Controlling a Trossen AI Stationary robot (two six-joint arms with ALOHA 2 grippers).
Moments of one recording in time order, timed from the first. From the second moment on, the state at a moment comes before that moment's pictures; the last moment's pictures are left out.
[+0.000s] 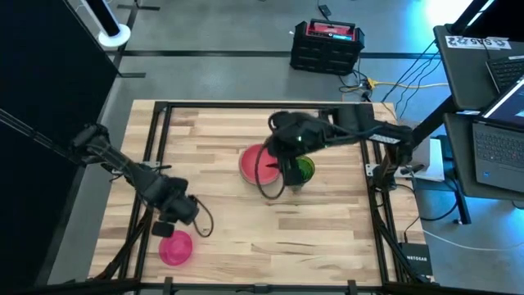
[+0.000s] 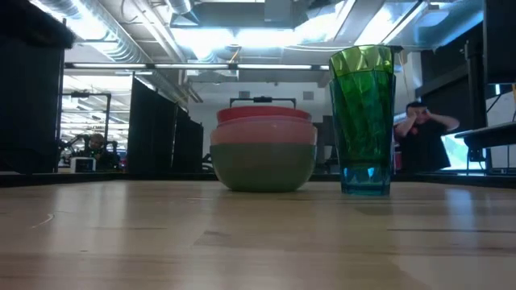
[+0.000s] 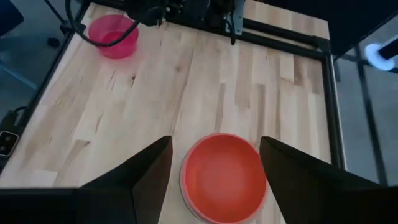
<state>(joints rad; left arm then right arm) -0.61 1.36 1.07 -1.27 0.10 -0.45 0.13 1.84 2.35 -1.31 0.08 -0.14</state>
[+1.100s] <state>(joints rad) -0.75 1.58 1.01 -1.00 0.10 -0.58 0.23 1.84 2.35 -1.28 0.22 0.03</state>
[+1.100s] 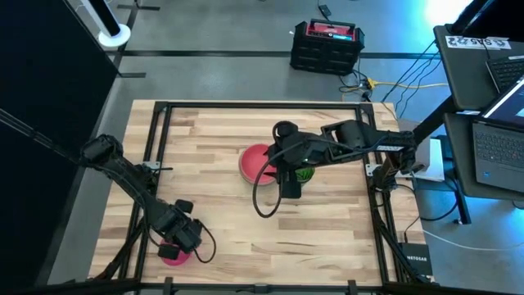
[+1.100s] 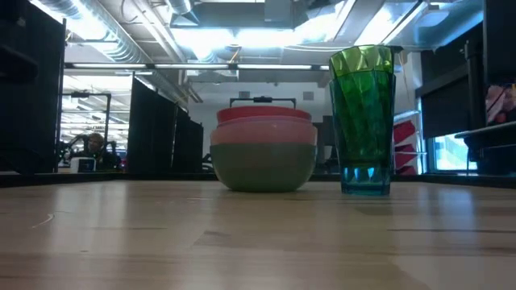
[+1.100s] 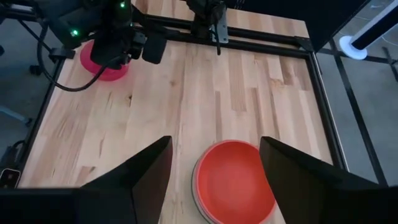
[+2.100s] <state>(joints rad) -0.50 1.53 1.06 -0.95 0.11 -0.50 0.27 1.82 2.30 -1.39 0.26 0.09</state>
